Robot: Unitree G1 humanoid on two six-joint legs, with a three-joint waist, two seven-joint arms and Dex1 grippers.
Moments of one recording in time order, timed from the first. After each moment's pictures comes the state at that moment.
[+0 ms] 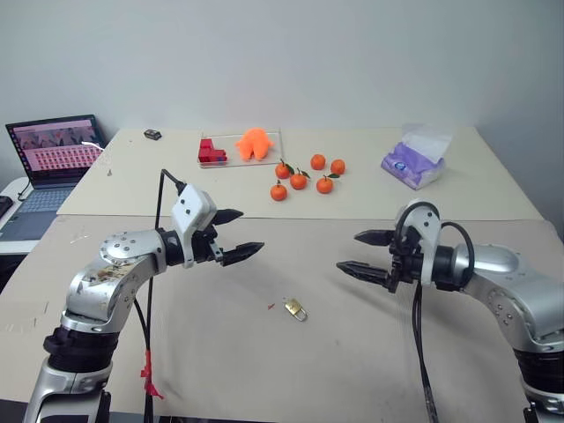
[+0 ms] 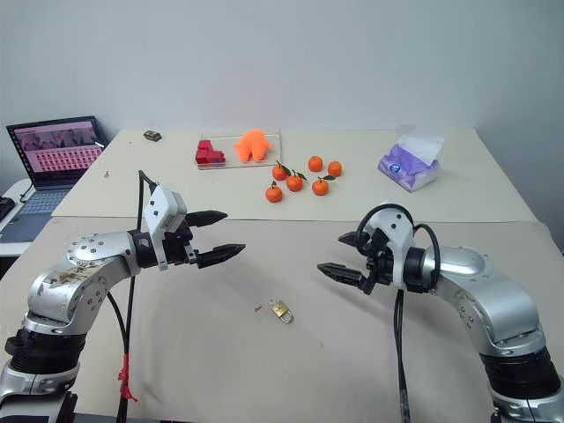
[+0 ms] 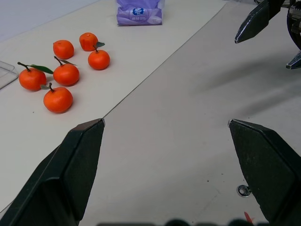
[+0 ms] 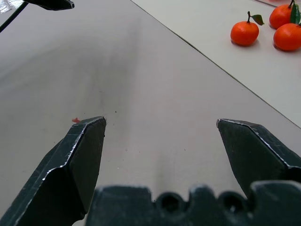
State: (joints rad) left arm -0.37 0.65 0.02 -0.30 -0.48 0.64 -0.85; right arm -0.28 -0.78 -0.04 -0.44 0.58 0.80 0.82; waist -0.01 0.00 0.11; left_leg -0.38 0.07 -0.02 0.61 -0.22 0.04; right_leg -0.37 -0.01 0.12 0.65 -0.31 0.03
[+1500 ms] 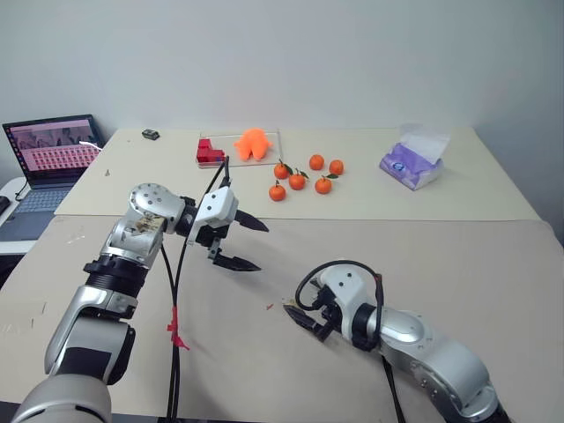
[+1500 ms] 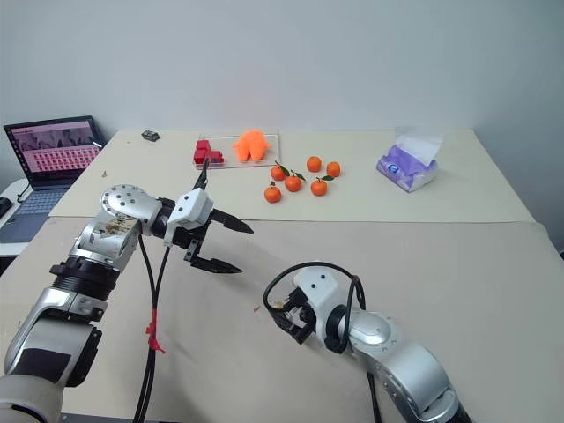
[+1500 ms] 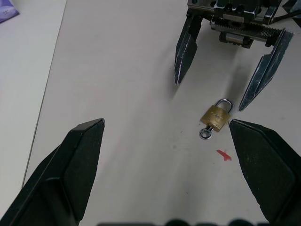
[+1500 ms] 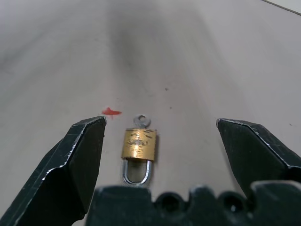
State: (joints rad) left arm -0.79 0.63 -0.24 0.39 -0.24 0.06 -1.59; right arm -0.07 -0.43 0.35 -0.74 0.36 0.99 0.25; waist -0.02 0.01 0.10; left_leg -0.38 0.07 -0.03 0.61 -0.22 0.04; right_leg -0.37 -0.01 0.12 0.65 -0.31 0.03
